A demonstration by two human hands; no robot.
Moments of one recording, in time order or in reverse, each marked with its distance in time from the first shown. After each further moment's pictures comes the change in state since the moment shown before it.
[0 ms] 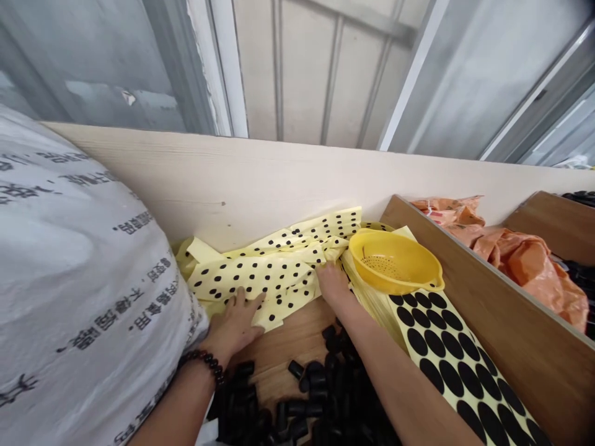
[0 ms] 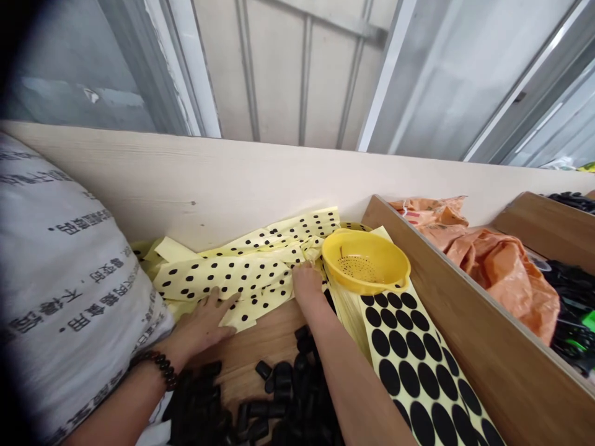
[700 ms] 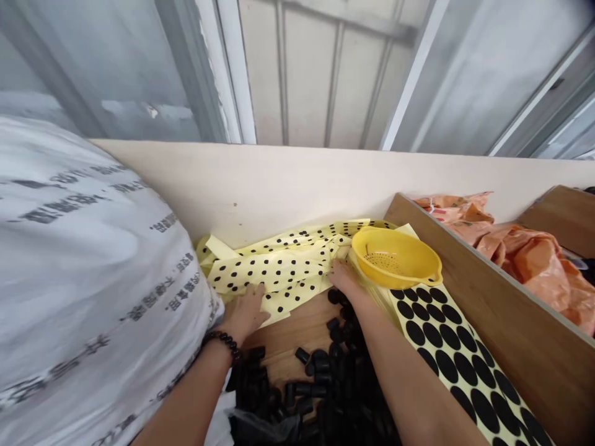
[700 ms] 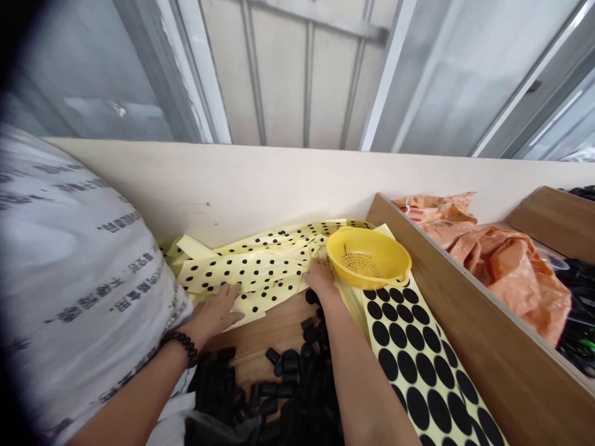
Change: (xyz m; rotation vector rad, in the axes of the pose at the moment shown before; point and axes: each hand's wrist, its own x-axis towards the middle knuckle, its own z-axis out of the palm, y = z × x) left_hand -0.011 0.007 -0.016 -0.032 0.045 -0.033; right_hand 0.006 0.027 0.018 0.191 -0.015 0.125
